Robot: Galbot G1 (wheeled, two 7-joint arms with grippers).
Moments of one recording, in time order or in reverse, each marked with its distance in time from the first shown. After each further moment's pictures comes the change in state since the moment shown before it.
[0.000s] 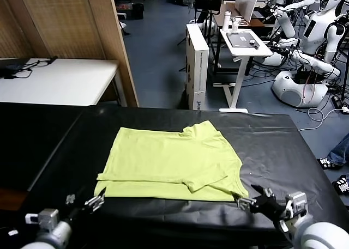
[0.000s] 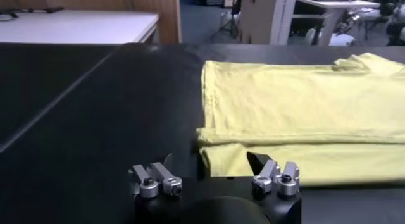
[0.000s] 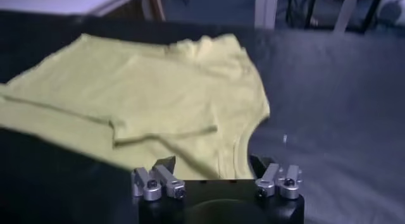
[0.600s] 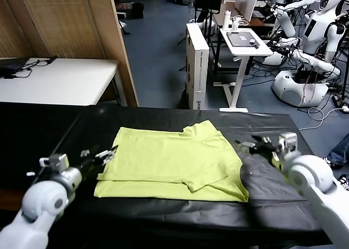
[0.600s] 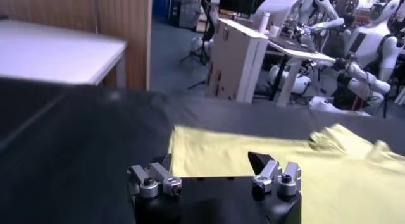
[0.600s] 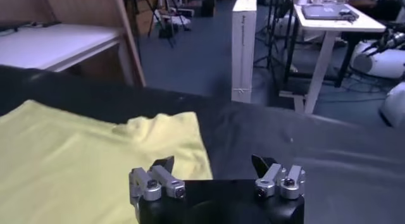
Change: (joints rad) left arm -0.517 0.095 0.233 0.322 -0.086 0.057 0.015; right arm 0.641 0.140 -0.457 -0.500 -0.021 -0.029 -0.041
